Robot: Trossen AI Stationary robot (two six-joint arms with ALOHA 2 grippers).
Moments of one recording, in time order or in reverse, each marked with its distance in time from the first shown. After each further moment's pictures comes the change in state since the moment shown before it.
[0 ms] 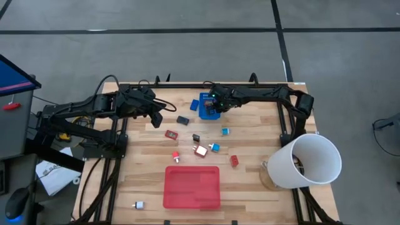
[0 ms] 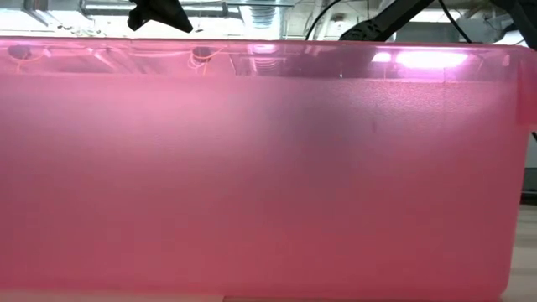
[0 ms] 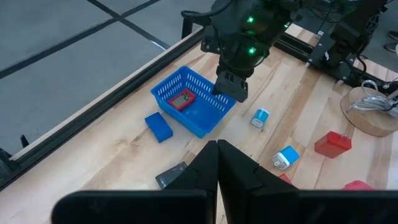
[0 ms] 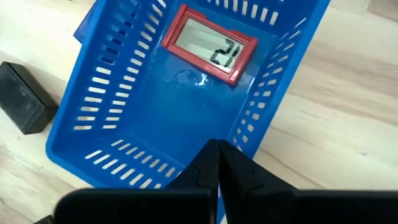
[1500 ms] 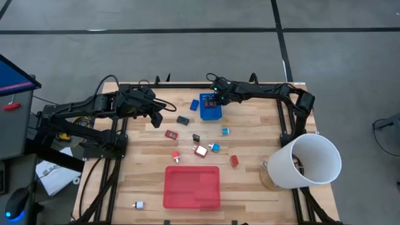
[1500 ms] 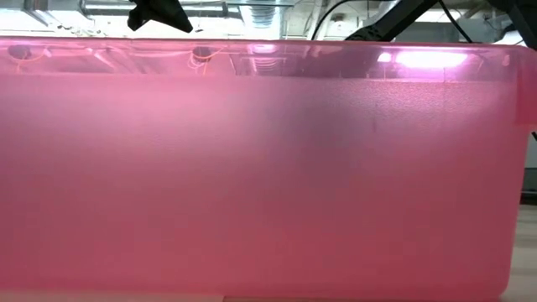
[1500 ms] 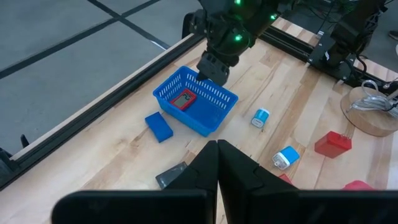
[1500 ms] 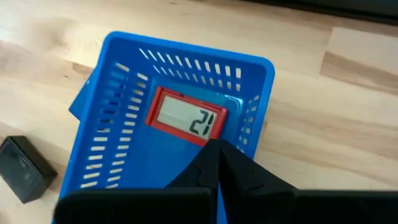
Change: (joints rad) left arm 0.000 0.000 0.000 0.000 0.000 0.000; right arm -0.065 -0.002 0.001 0.090 0.070 0.017
